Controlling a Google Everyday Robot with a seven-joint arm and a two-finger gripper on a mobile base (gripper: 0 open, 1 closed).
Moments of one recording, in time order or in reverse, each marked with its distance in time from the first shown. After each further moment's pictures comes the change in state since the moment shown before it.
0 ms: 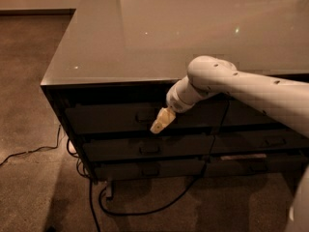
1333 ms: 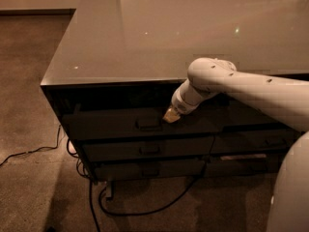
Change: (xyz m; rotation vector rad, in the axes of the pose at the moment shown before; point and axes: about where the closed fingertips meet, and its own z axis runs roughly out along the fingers) arm 0.034 -0.016 0.013 0.010 0.110 0.044
